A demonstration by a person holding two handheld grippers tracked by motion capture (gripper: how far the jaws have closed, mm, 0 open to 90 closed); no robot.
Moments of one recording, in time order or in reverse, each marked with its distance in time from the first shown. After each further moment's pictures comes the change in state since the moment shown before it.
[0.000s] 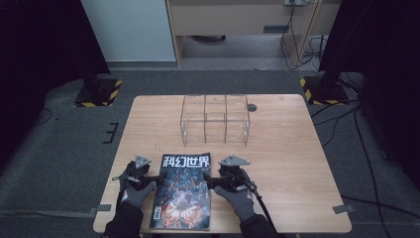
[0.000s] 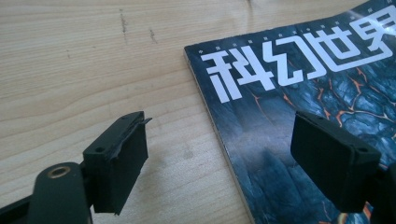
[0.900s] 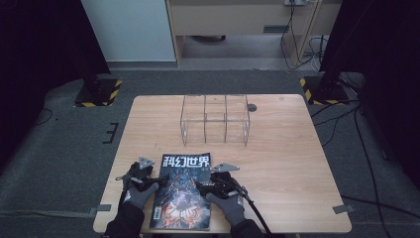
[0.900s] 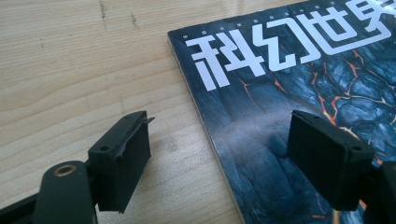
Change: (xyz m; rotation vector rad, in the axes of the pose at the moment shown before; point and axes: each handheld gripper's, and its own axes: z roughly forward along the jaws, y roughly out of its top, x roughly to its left) left arm -0.005 -0.003 0.006 0.031 -0.016 0.015; right arm 0.017 -0.023 0.027 0.095 0.051 0.063
